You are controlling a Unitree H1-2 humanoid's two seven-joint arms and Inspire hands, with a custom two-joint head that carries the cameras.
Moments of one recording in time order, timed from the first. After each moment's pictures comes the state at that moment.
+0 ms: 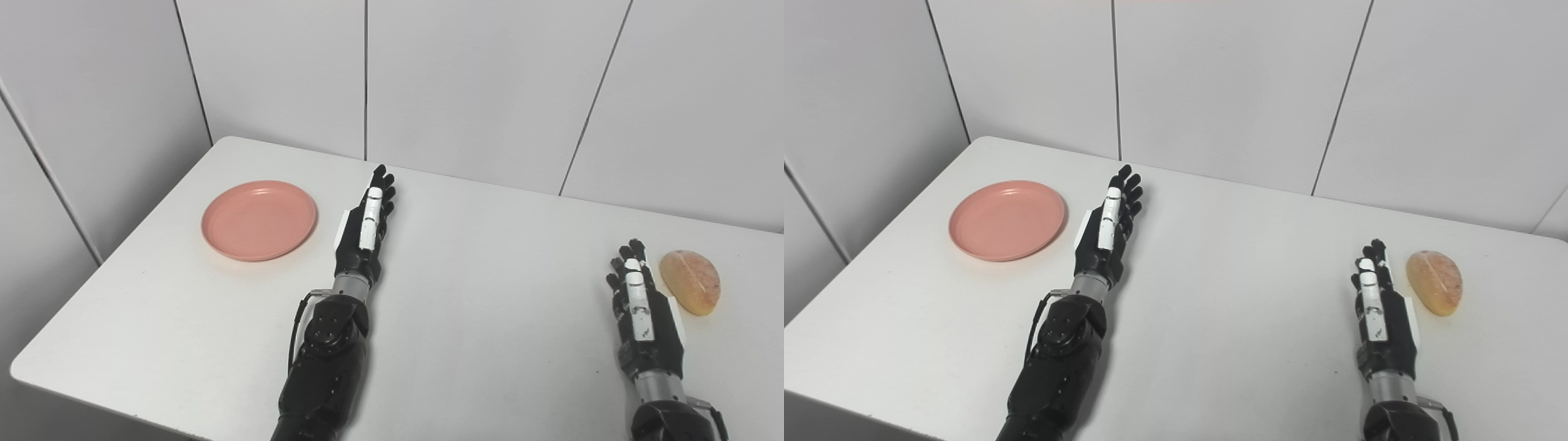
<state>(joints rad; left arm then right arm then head) -0.42 -0.05 0.15 0.33 -0.15 -0.11 0.06 -0.32 -0.05 -0.08 0.30 0.18 -0.10 0.09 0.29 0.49</state>
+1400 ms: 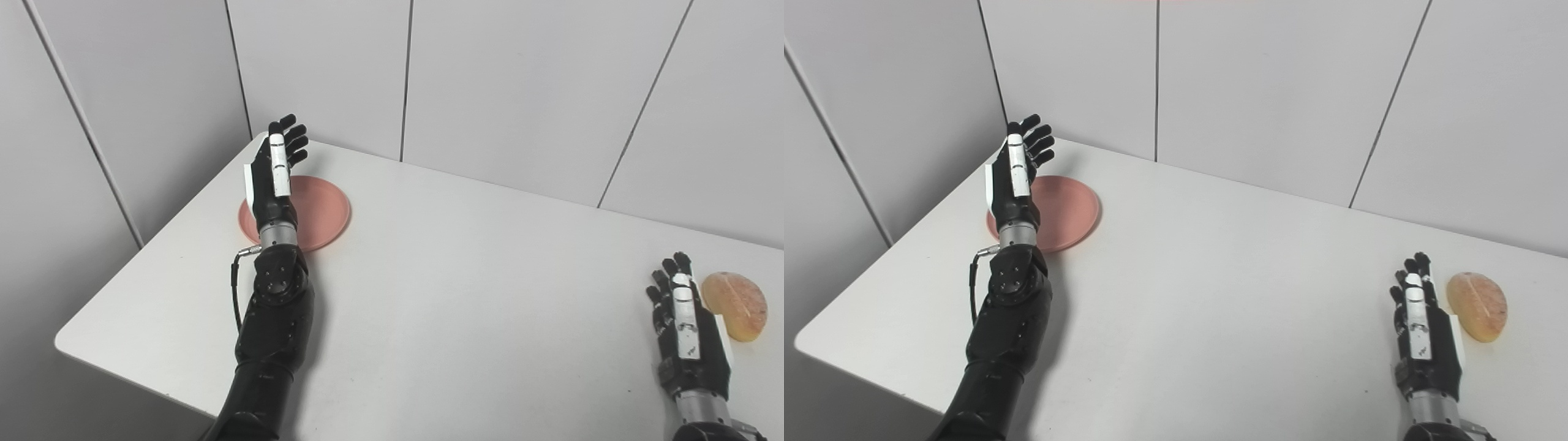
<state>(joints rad) -0.47 0.14 0.34 0.29 -0.08 -0.17 0.34 -0.35 -0.08 -0.09 0.35 0.20 -0.13 0.14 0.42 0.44</state>
